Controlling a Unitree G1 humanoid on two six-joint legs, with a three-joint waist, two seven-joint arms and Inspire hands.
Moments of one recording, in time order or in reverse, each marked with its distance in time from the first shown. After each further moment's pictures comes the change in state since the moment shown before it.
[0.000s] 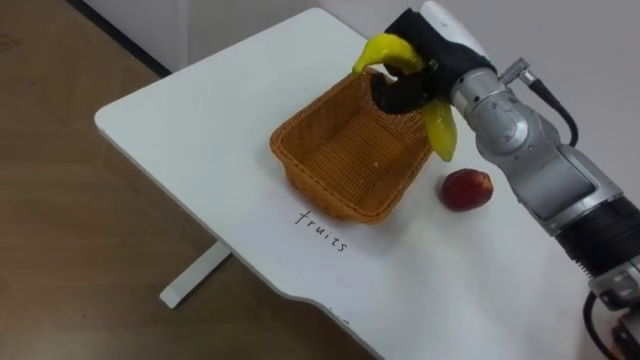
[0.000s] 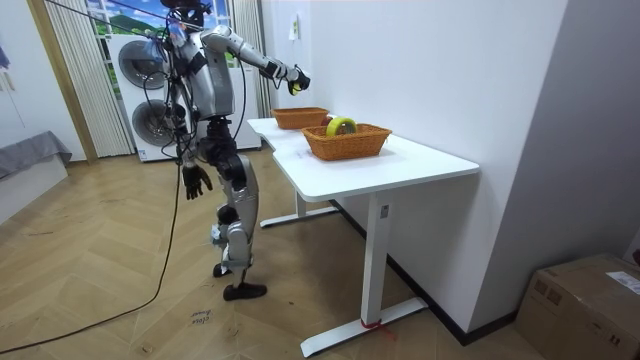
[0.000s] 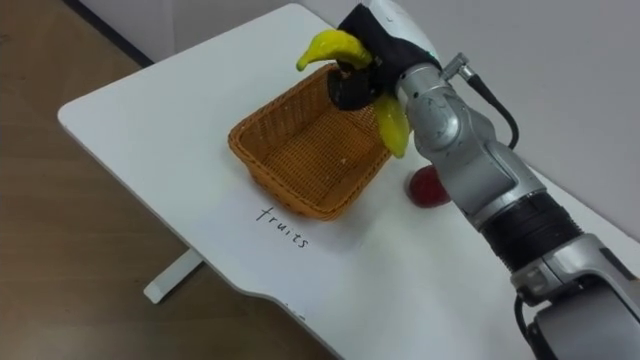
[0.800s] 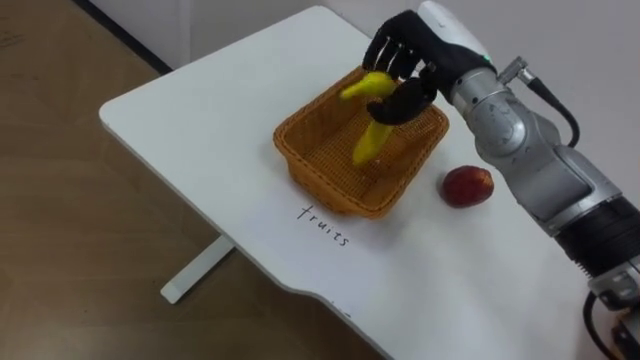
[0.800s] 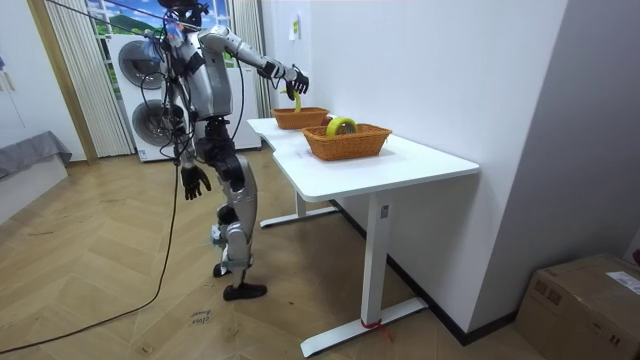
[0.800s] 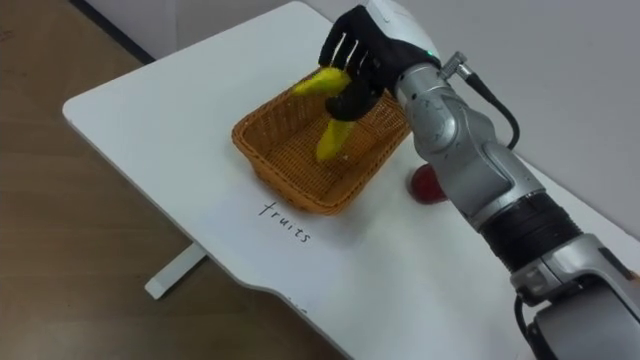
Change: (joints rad) left arm 0.004 -0.001 0.000 -0.014 0.008 0.008 0.009; right arm 0.000 0.000 0.003 0.000 -0.047 -0.016 -0.004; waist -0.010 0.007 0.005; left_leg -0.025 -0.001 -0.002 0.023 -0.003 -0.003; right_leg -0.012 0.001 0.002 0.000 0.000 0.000
